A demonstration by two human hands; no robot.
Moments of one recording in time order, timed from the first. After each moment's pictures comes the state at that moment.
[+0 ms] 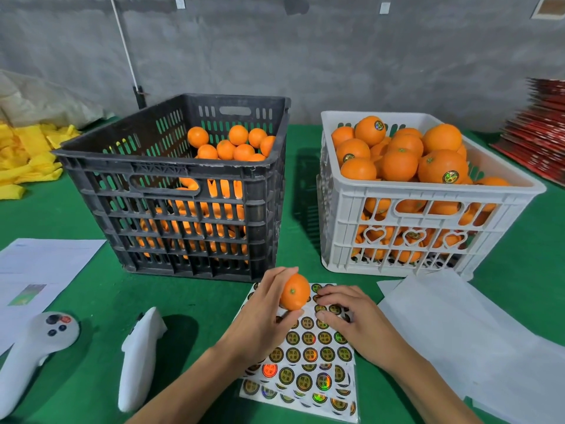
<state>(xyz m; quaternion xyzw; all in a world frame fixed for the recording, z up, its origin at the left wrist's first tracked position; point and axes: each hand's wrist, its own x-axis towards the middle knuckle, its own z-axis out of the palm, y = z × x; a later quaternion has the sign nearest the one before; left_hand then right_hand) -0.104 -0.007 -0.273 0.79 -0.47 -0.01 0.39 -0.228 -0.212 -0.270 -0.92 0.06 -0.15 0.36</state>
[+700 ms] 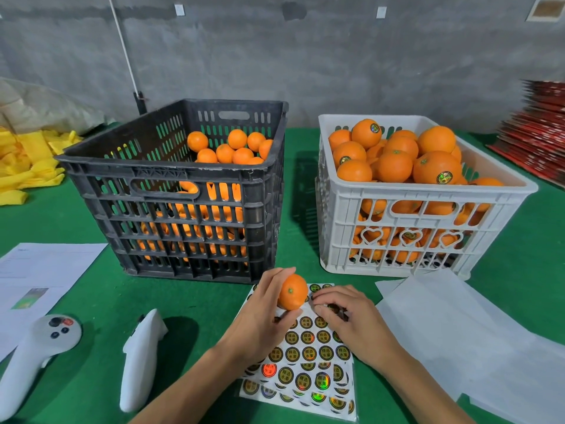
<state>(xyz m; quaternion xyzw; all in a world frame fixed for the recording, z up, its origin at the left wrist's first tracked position) -0.105 -0.008 -0.270 0.80 -0.46 -0.01 0.39 -0.229 -0.197 -0.259 -0.90 0.06 -0.19 0.39</state>
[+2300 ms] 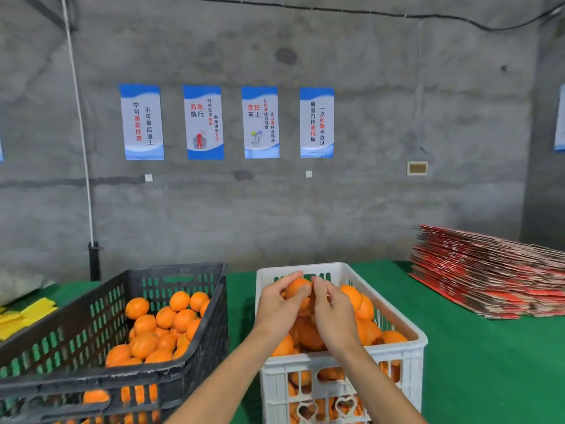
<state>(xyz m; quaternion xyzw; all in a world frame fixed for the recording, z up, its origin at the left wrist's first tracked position) -0.077 -0.226 -0.011 0.64 -0.39 -0.07 0.66 -0.163 -0.308 -0.025 -0.73 0.14 -0.49 0.45</state>
